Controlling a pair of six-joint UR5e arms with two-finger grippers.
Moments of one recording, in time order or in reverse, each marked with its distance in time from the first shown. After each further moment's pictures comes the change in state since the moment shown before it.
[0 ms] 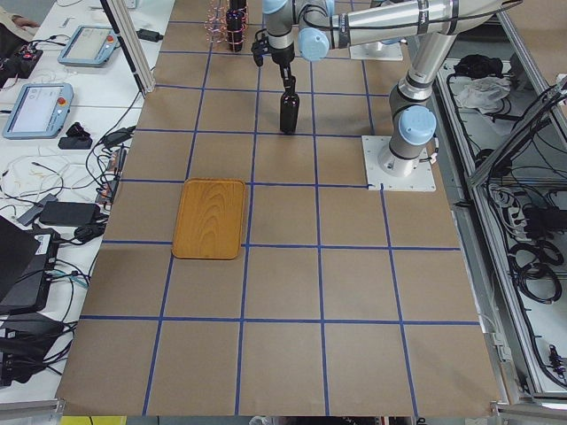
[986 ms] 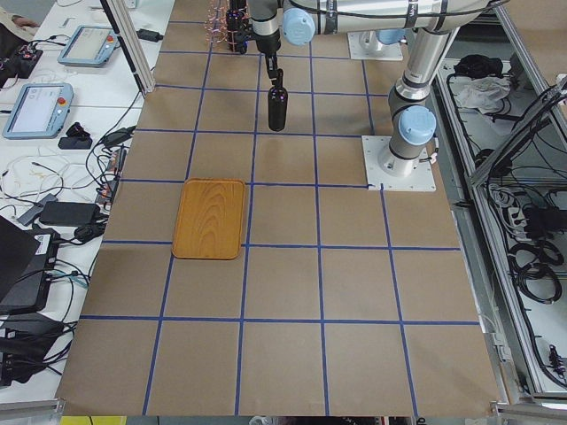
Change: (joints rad) left arm 0.031 -0.089 0.220 -0.130 0.063 0.106; right arm 0.000 0.000 0.000 0.000 -0.002 0.000
